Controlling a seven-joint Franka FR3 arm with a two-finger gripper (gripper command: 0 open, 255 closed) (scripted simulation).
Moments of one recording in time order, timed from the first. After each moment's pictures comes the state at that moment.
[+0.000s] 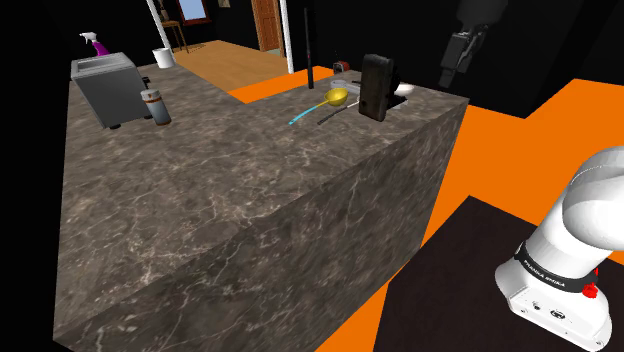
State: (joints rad) arm 0.00 -0.83 0.06 -2.29 -0.02 1.61 -0.06
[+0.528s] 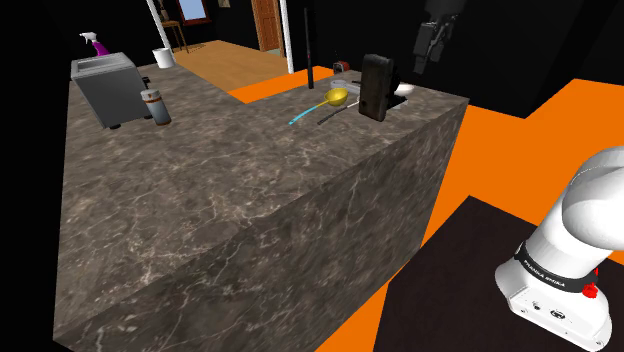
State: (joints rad) arm 0.00 -0.58 0.01 -2.11 -0.04 1.65 -0.13
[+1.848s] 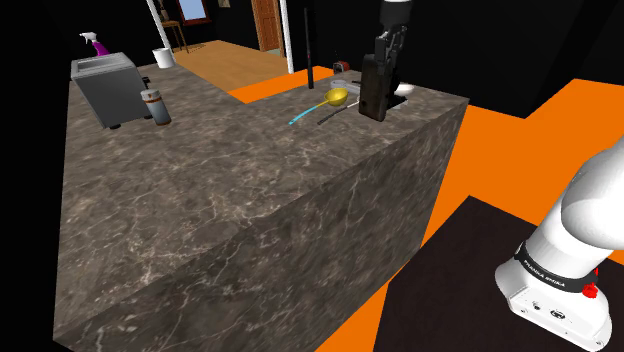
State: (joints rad) arm -0.02 -0.14 -0.05 -1.78 -0.03 1.71 -0.25
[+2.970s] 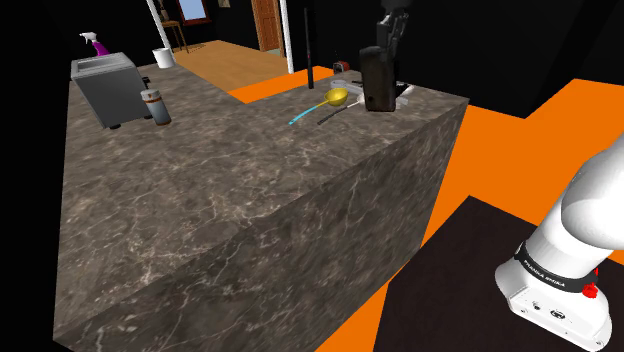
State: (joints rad) arm -0.02 -0.12 -0.05 -1.66 -0.02 1.61 -0.25
